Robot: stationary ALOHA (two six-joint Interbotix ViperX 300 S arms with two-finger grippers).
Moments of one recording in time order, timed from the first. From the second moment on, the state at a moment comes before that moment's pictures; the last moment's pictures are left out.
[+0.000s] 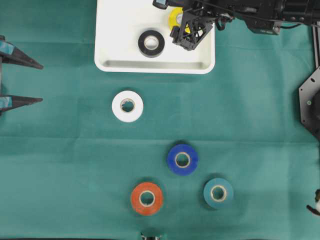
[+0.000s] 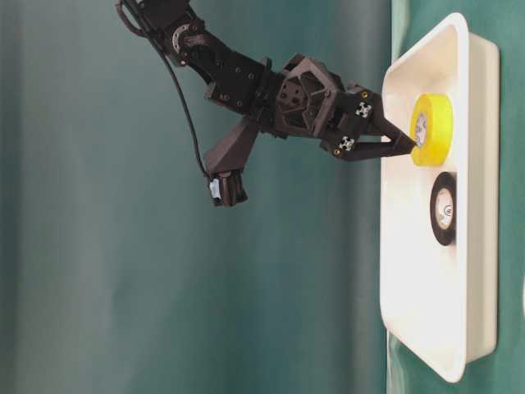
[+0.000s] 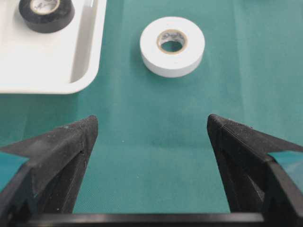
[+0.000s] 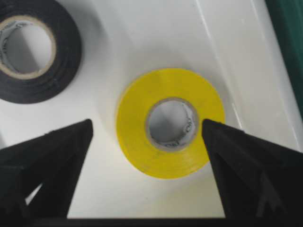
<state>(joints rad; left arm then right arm) 0.05 -1.05 1.22 -0.01 0.34 0.06 -0.41 0.16 0.40 -0.26 0.53 0.33</state>
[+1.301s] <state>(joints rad) 0.06 -1.05 1.22 -0.01 0.34 0.06 -0.39 -0.11 0.30 -0.31 0.85 0.32</state>
